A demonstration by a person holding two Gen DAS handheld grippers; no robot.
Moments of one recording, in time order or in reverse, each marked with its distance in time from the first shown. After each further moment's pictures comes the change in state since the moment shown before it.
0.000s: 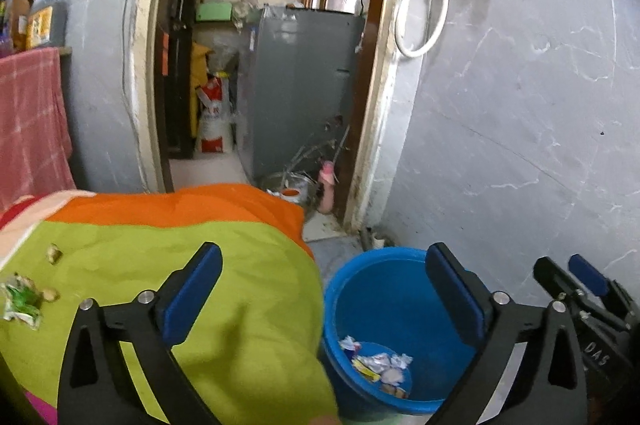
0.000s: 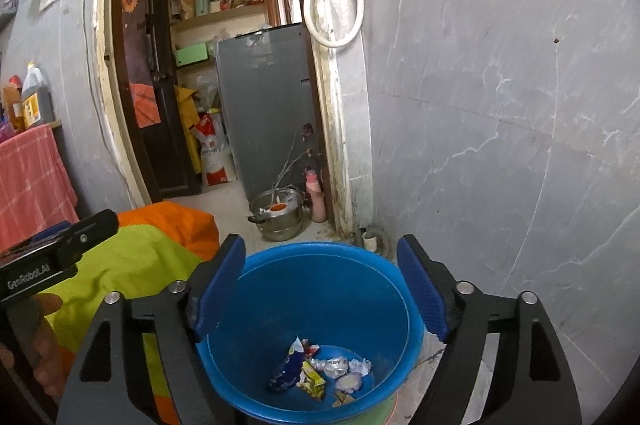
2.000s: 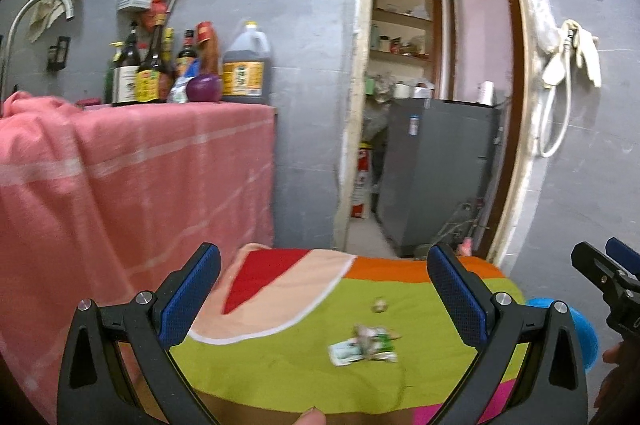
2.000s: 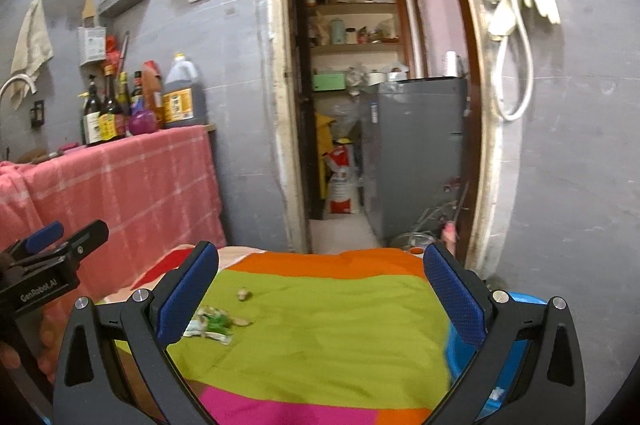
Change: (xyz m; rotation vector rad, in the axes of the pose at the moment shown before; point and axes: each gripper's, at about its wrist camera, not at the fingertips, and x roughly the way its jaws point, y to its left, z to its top) left arm -0.218 0.244 -0.011 -0.122 -0.254 0.391; right arm -0.088 0.267 0.021 -0.180 -0.120 0.367
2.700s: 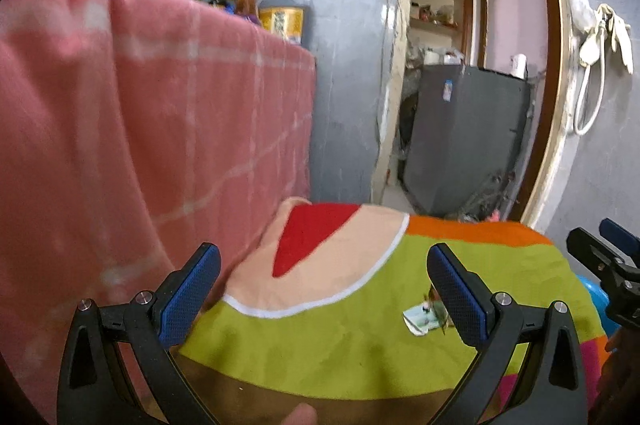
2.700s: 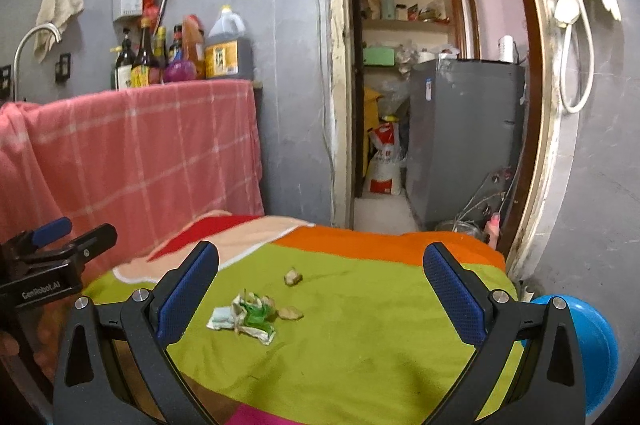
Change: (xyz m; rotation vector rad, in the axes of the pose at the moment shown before) left arm 0.039 0.056 -0.042 -0.035 0.145 0.047; right arm 0.065 0.051 -0.032 -0.091 0.098 0.123
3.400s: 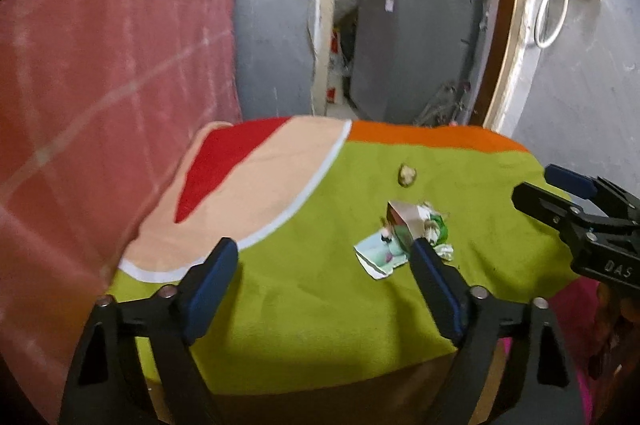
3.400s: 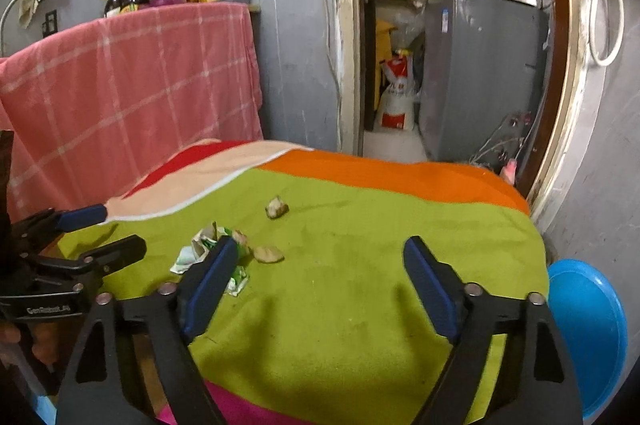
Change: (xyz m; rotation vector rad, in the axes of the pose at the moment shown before) left arm 0.055 -0.034 -0.027 0.146 0.294 -0.180; right arm 0.052 -0.021 -0.029 -0.003 0.257 0.053
